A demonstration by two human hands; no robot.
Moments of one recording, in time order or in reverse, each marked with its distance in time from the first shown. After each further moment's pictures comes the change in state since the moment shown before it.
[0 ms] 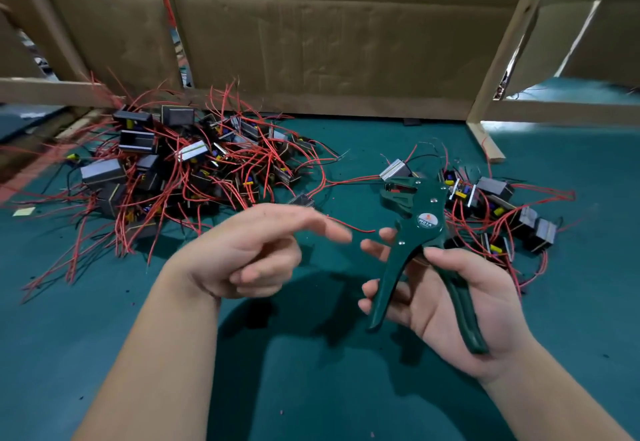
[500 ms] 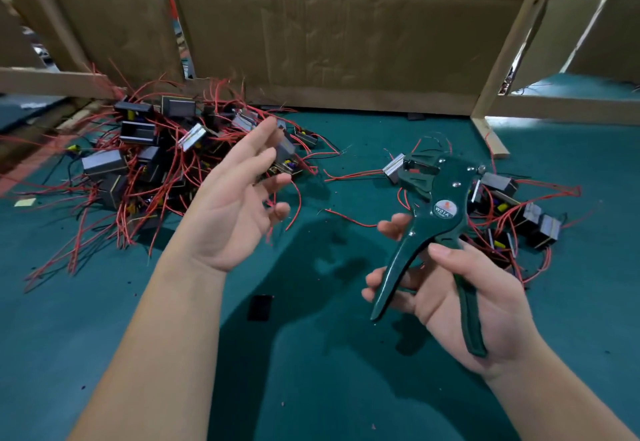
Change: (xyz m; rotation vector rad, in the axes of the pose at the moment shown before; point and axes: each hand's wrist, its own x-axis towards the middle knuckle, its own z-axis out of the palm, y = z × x) left_hand 0.010 0.010 -0.003 -0.109 0.654 0.428; right_hand -0.002 0.004 -0.003 -0.194 -0.011 -0.220
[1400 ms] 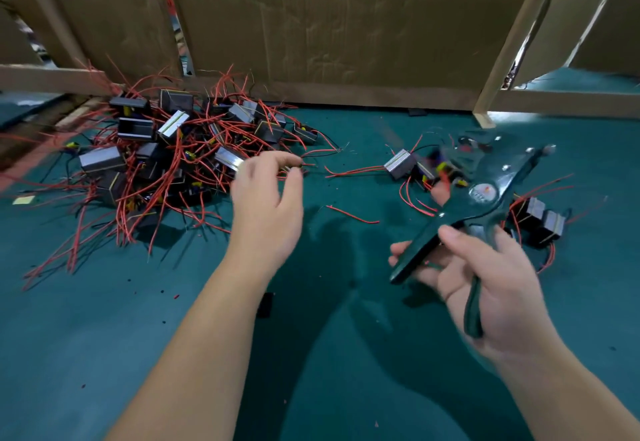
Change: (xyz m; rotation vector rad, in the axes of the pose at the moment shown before) left_hand 0.006 -0.036 0.019 1.016 0.362 0.383; right_hand 0.003 -0.001 -0.001 -0.221 0.260 -0.275
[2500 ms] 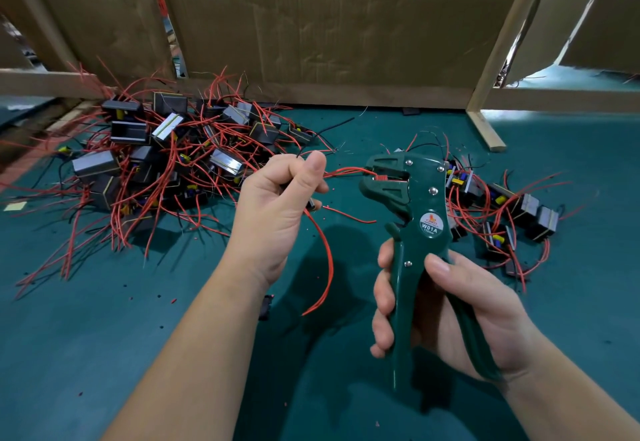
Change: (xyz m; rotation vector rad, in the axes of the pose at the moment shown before) left_hand -0.005 0.015 0.002 -0.762 -0.206 -0.096; right_hand -0.011 -0.005 -0.001 0.218 -0.563 0.463
